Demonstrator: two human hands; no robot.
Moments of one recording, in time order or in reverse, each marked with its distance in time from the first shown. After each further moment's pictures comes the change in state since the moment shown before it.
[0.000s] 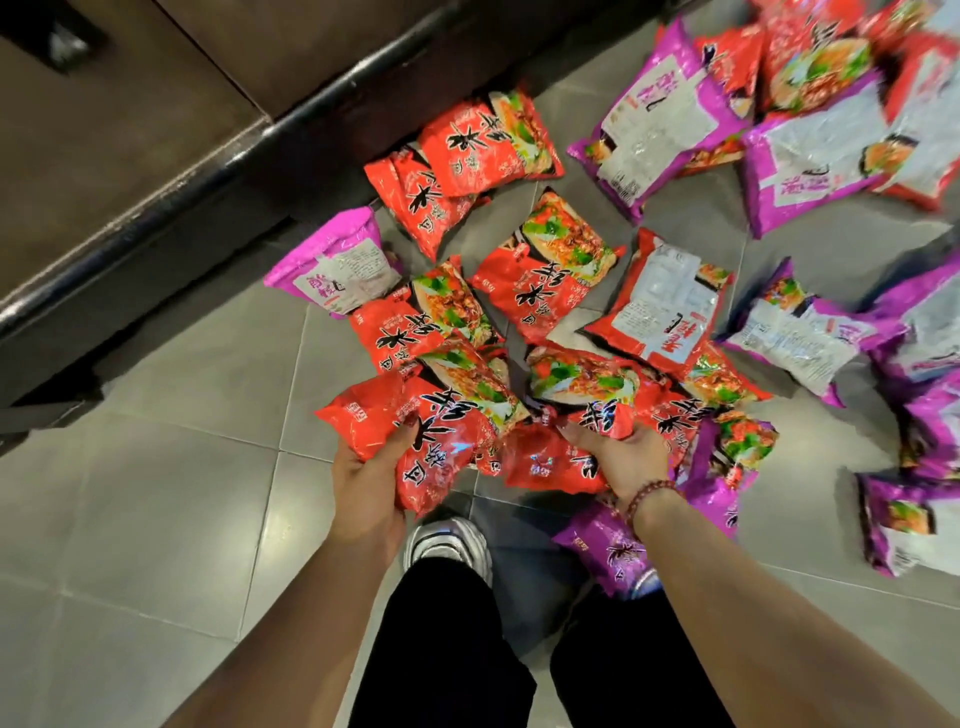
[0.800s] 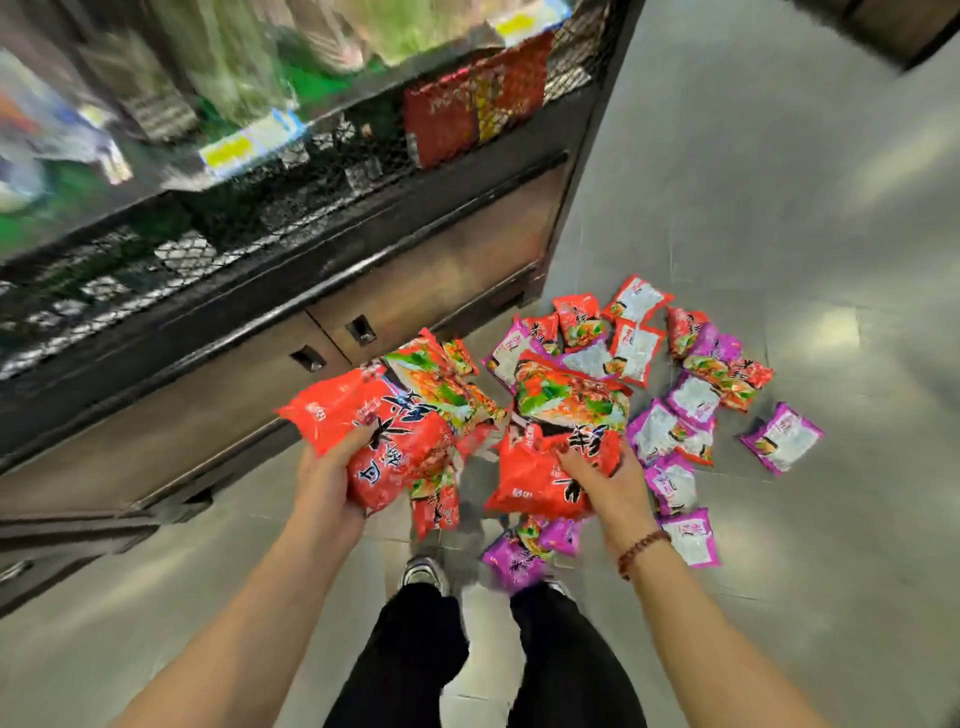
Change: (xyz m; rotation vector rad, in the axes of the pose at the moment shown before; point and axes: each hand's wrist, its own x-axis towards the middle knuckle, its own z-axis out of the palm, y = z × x) left_hand -0.372 0.294 0.057 -0.064 -0.236 0.115; right_hand -0.432 -0.198 -0.198 0.319 -0.092 -0.409
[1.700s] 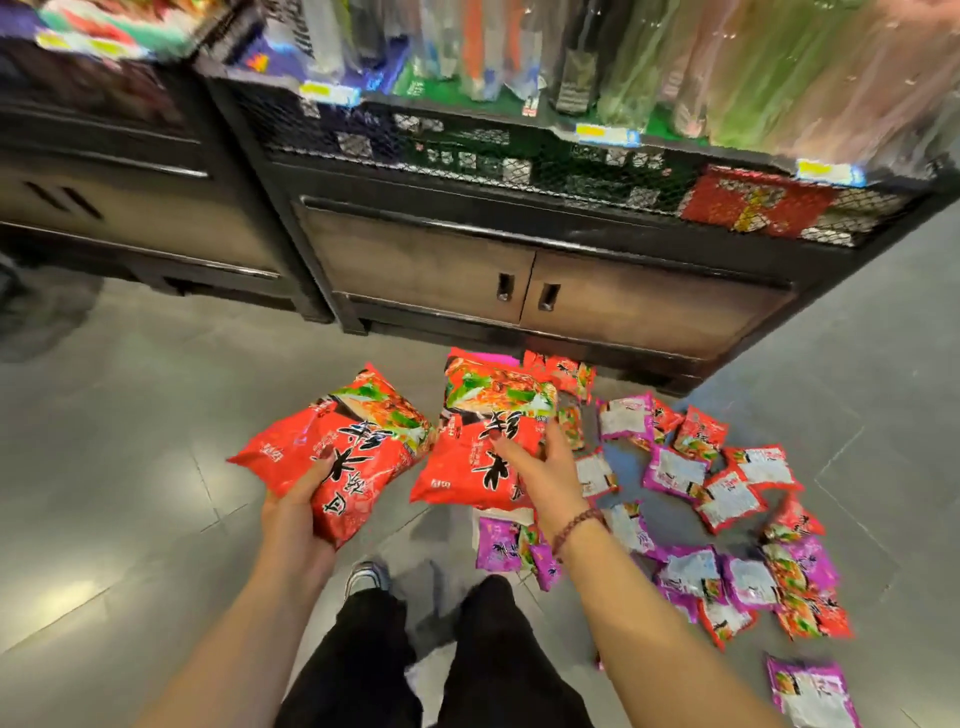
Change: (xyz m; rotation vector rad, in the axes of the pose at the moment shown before) left_hand -0.287 -0.148 -0.081 -0.678 0.679 0.291; right_hand -0.140 0.019 -0.001 -0.481 -0.834 -0.055
